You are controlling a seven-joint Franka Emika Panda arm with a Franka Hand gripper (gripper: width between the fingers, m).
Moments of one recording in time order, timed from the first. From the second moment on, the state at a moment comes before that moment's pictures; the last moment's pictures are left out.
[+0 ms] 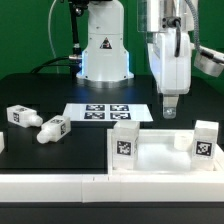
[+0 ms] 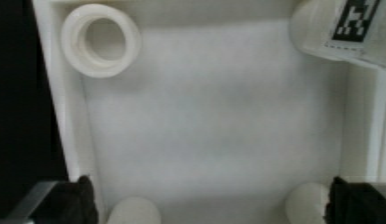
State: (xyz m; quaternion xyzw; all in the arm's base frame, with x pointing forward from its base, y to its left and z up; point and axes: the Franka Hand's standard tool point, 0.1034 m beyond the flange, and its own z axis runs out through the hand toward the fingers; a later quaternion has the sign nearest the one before) arm 0.568 0.067 0.091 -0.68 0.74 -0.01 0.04
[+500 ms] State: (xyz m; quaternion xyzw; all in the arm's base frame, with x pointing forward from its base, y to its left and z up) arm 0.531 0.052 0.061 -0.69 0.73 -0.04 0.03
